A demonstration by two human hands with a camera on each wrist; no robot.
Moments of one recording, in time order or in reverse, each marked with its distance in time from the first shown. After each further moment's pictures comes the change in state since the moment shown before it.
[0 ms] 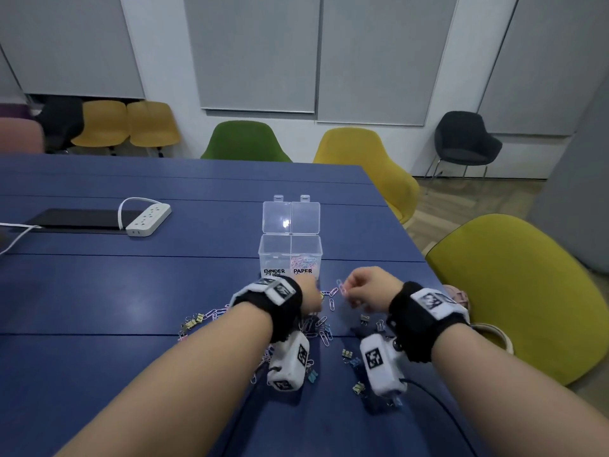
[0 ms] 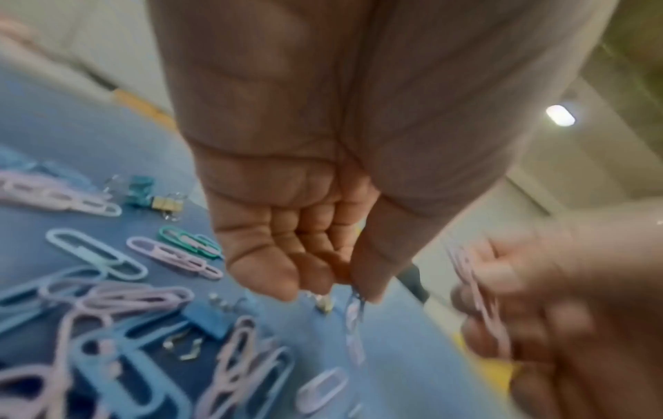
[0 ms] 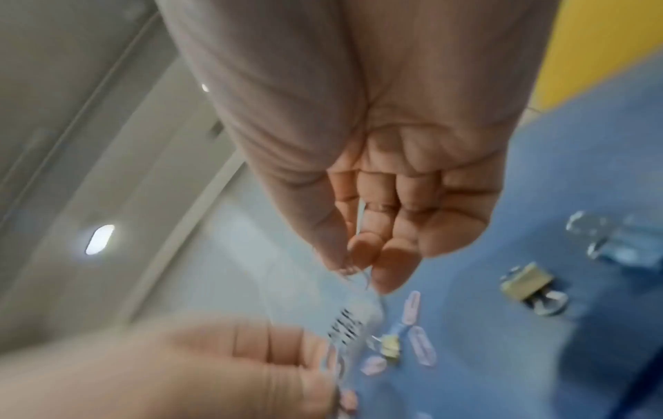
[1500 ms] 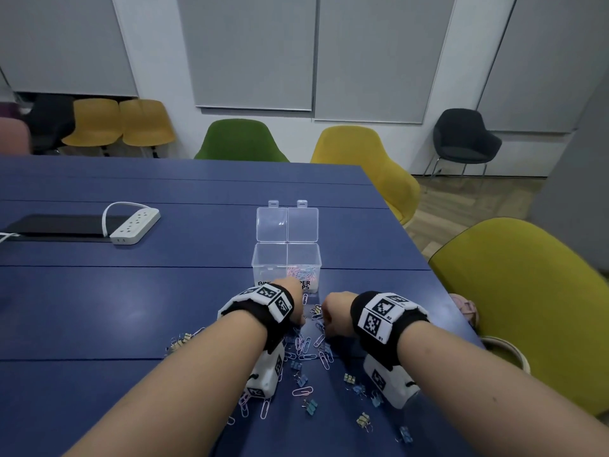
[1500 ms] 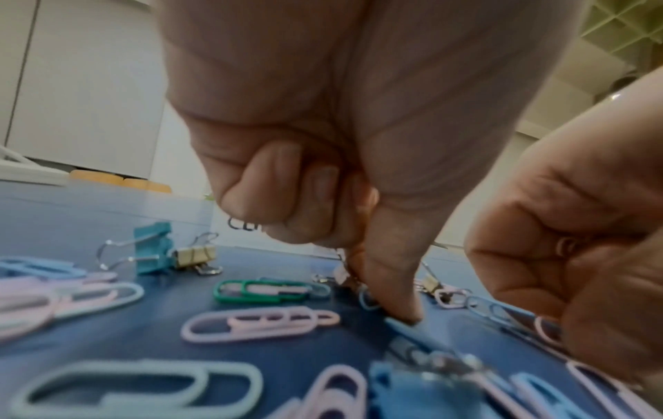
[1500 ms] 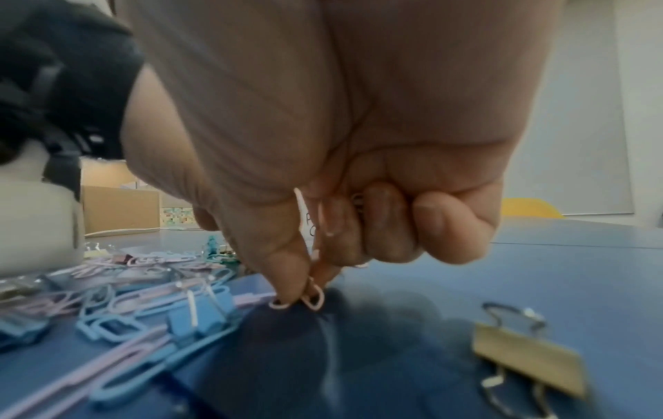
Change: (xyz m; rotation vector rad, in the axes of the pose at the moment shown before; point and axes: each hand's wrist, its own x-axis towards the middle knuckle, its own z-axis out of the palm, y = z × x) left_hand 0.053 -0.020 -0.005 0.327 0.029 -0.072; right_hand 0.052 -0.012 0.039 -0.953 -0.290 -0.044
